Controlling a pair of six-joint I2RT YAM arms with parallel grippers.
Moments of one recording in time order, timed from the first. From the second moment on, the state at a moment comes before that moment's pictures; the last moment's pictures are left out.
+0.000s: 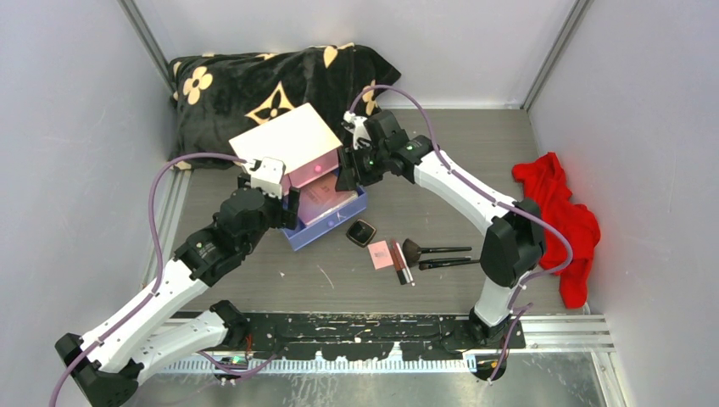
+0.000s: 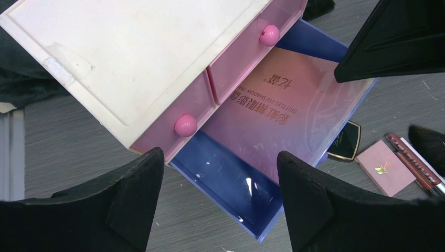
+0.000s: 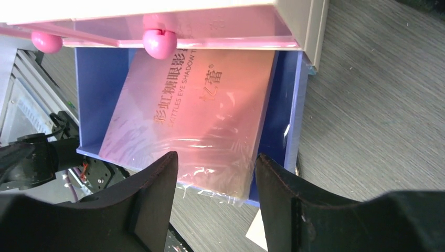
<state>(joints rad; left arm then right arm) -0.71 0.82 0.86 -0.43 -0.43 -0.11 0.64 1.74 1.55 -0.58 -0.34 0.27</state>
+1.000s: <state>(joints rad) -0.71 0.78 0.87 -0.46 -0.45 -0.08 0.65 1.78 1.65 -0.78 -0.34 0.28</state>
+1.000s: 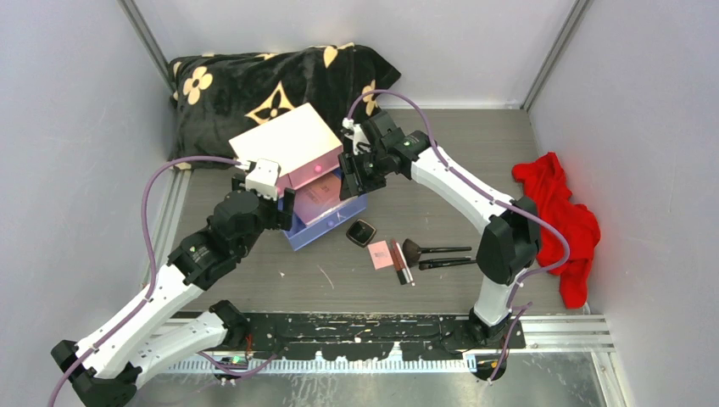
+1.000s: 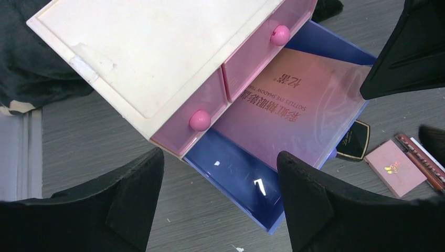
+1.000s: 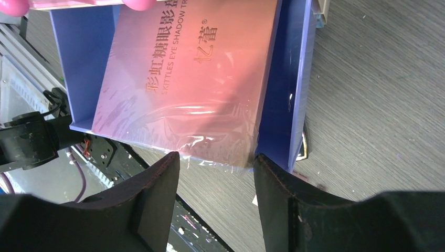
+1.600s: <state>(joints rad) -0.71 0.75 0.87 -0.47 -0.50 -0.05 0.65 1.89 1.73 -0.80 -0.40 0.30</state>
